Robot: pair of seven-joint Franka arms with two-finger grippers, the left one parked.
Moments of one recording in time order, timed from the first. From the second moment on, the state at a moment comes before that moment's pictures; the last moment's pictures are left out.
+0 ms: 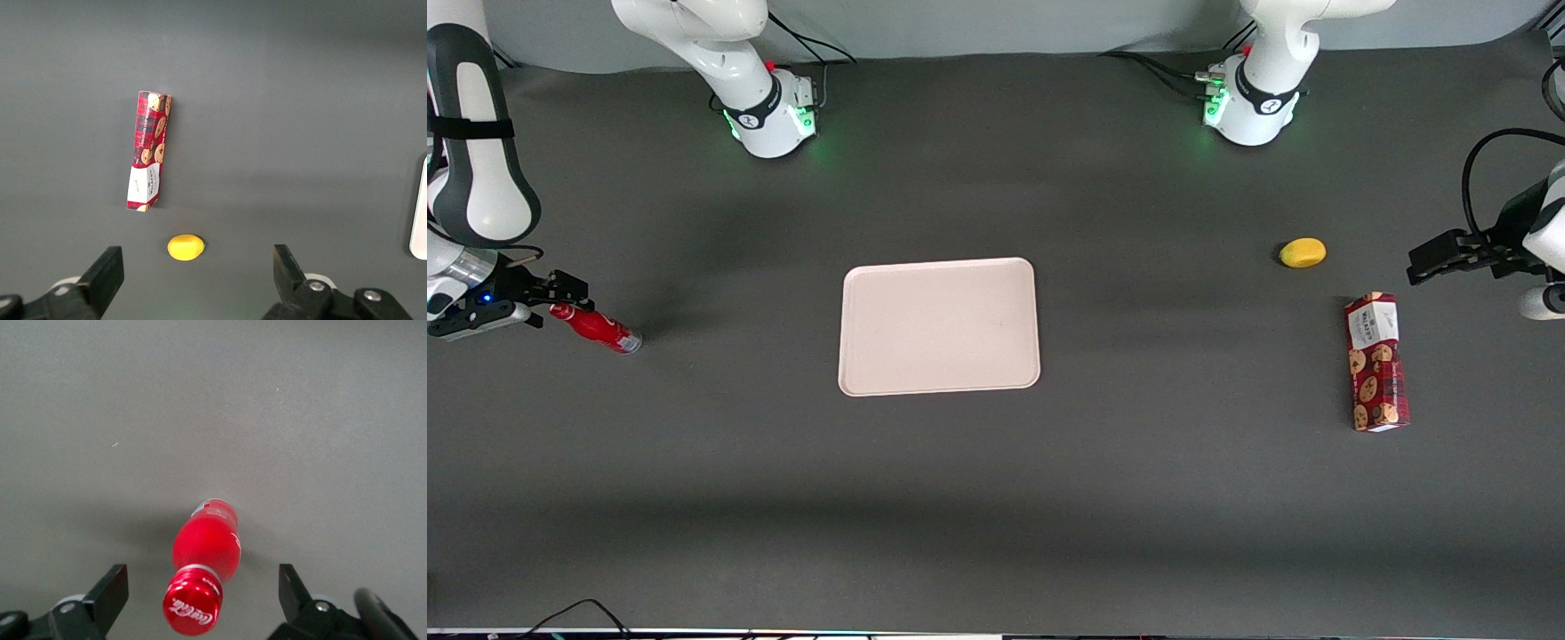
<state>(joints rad) -0.10 0.13 -0.39 -2.24 0.17 2.39 -0.87</state>
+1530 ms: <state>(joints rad) -0.09 0.14 -0.39 -2.06 0.16 2.14 -0.87</state>
